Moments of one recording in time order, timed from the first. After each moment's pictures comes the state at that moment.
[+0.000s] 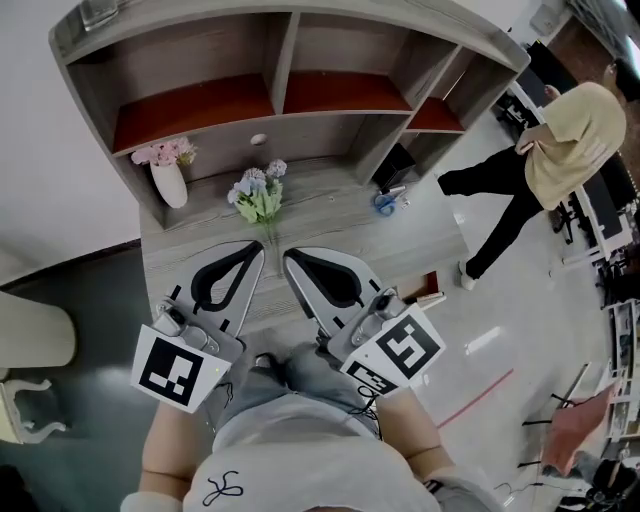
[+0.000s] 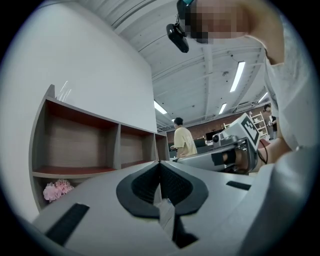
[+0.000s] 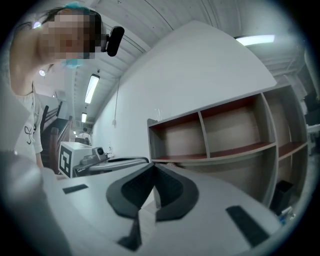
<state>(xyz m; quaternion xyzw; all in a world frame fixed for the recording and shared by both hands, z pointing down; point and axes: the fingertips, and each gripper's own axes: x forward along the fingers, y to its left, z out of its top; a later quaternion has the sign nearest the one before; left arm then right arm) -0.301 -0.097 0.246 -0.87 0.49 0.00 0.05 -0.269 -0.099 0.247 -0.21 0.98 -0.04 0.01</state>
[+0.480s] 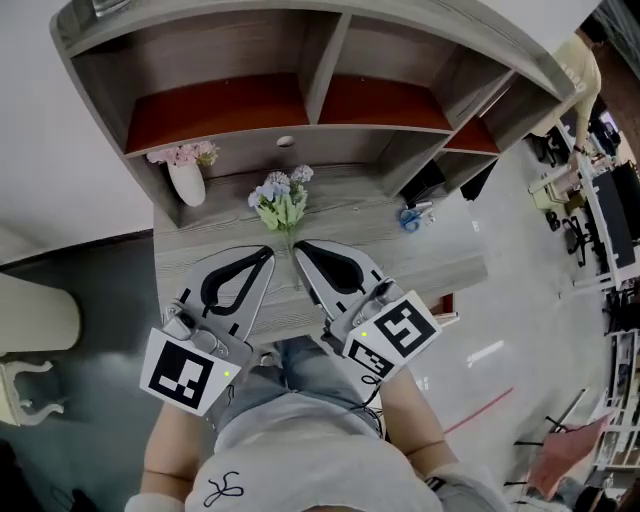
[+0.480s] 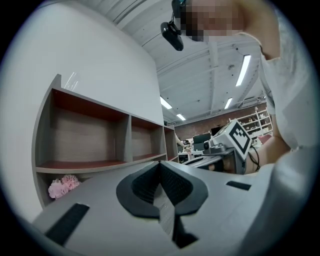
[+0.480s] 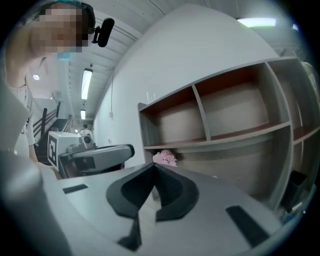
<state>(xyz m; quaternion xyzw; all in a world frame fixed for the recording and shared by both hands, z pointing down) -0.330 -0.133 0.269 -0.86 0.51 -0.02 0.04 -0.304 -0.162 0.297 -0.19 0.98 -0.07 -0.04</state>
